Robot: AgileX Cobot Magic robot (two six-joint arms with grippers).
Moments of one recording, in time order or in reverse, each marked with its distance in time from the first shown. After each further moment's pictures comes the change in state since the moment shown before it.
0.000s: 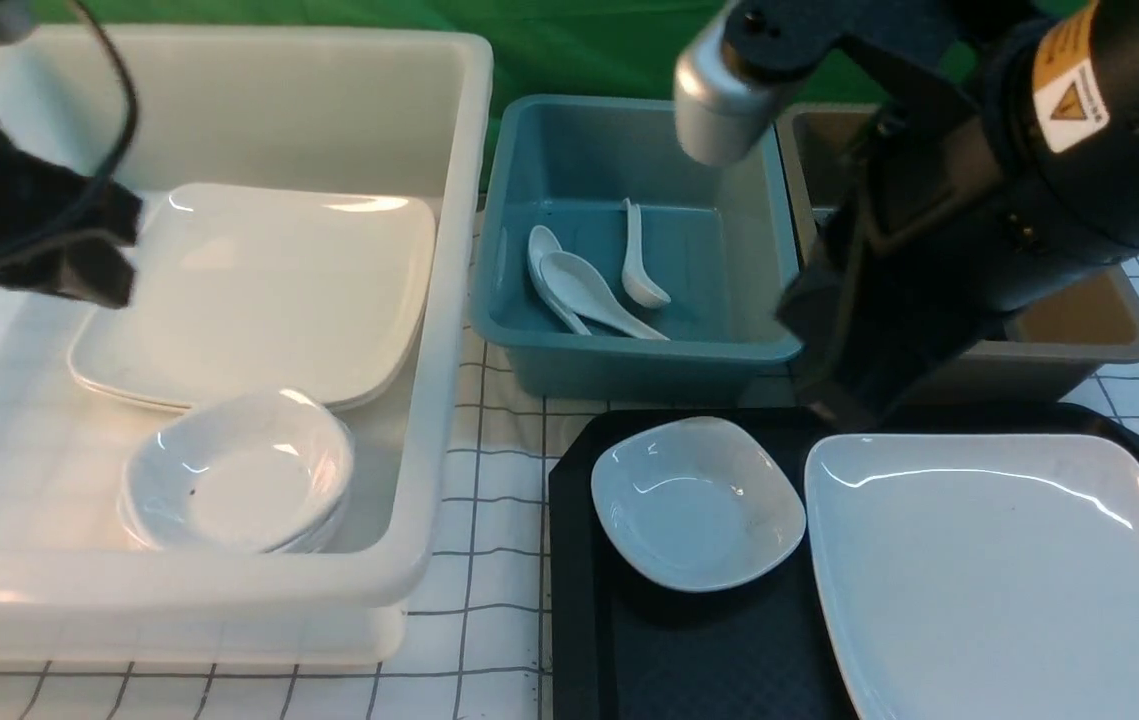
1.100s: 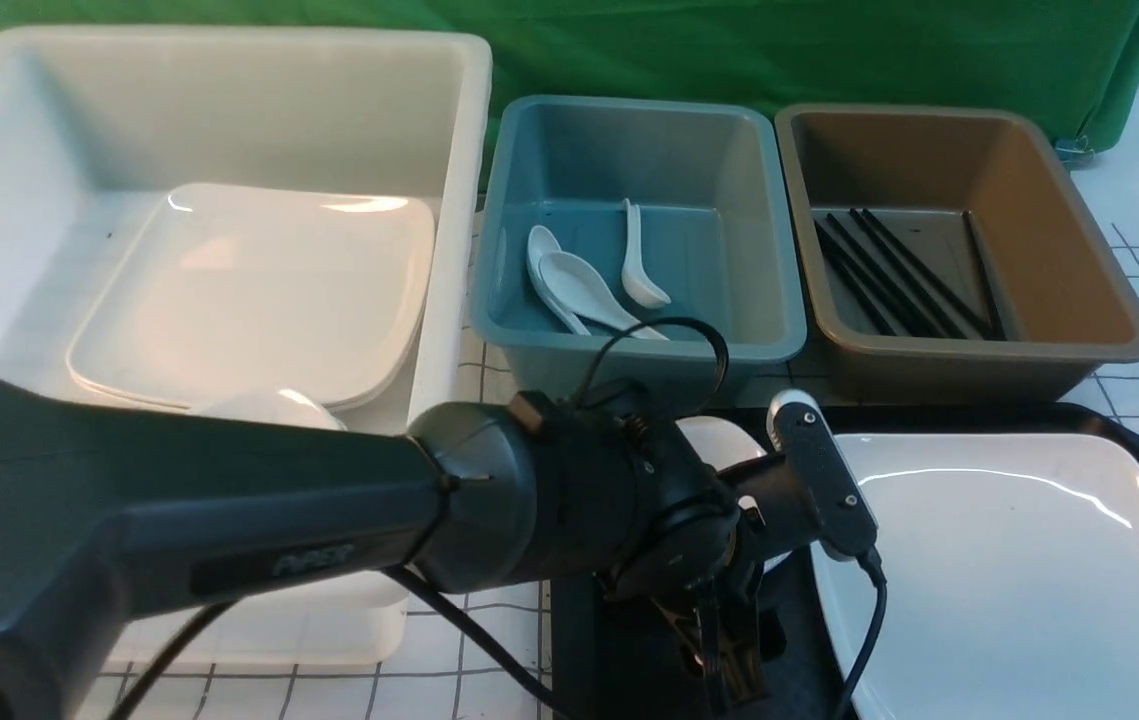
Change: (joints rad) right arm -0.503 -0.544 0.468 0.283 -0.024 -0.053; left arm -0.844 0.627 0.000 0.495 -0.564 -0.088
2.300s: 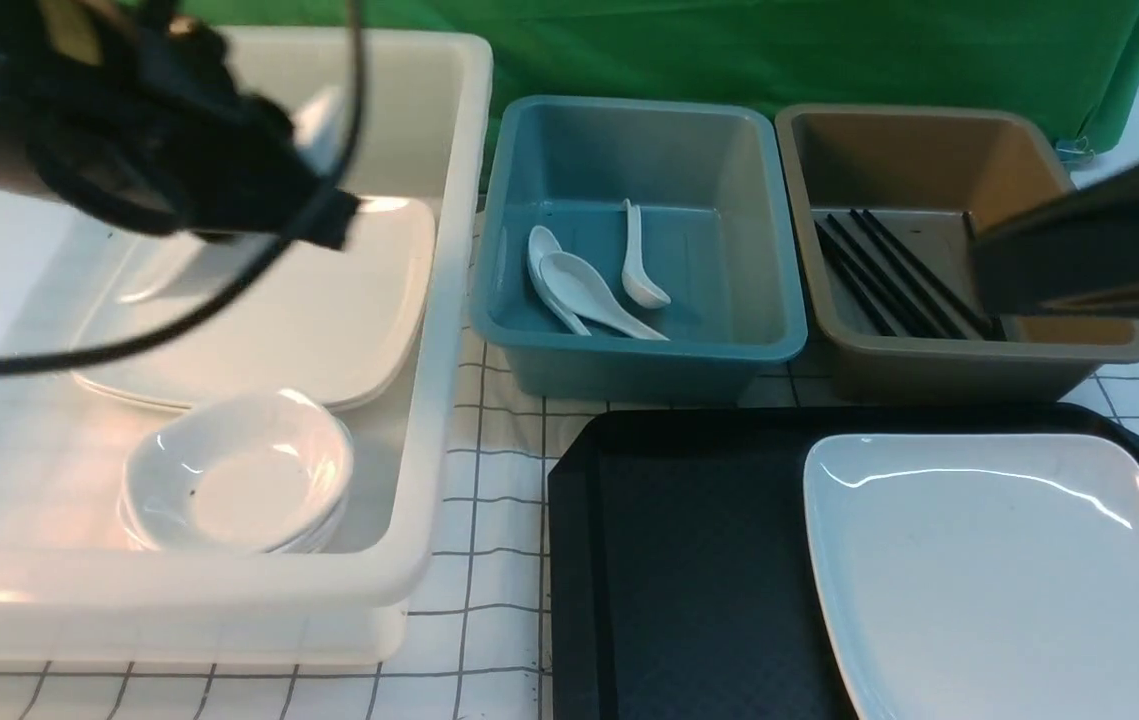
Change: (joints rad) right arm 0.161 0.298 -0.326 0.500 -0.013 -0.236; left arm 0.577 -0.707 0.025 -0.178 0.352 -0.100
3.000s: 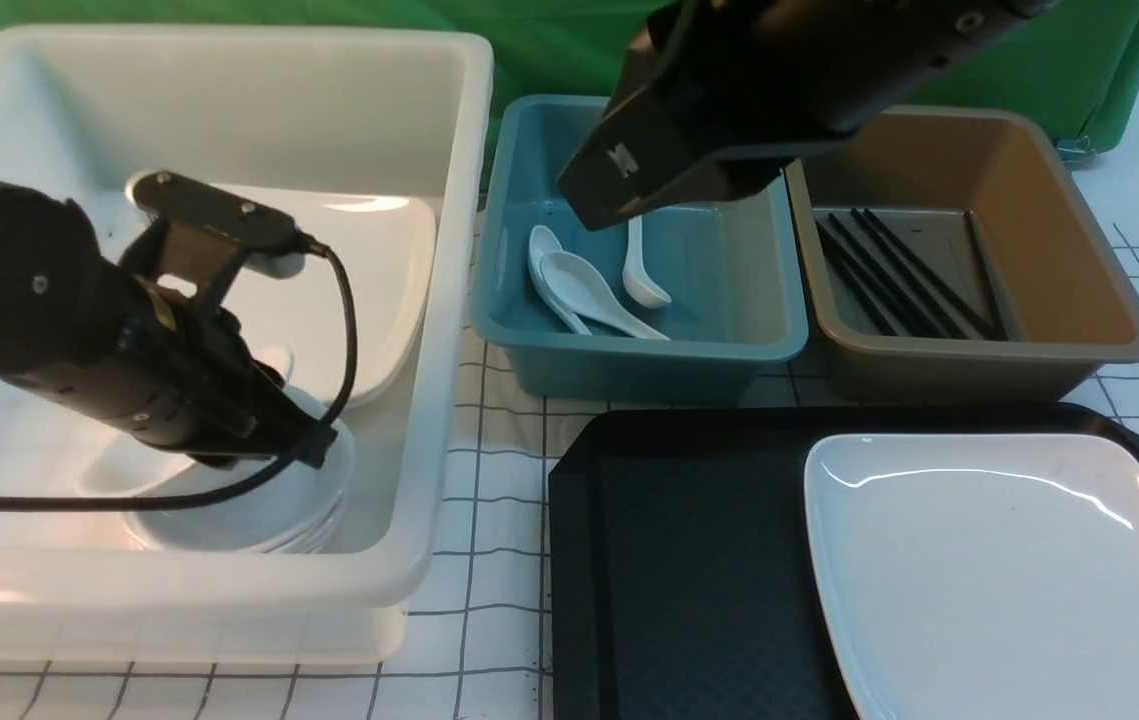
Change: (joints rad) right arm 0.299 0.445 -0.502 -0.303 0.066 0.213; left arm 0.074 0.199 0.269 -0.019 -0.151 0.036
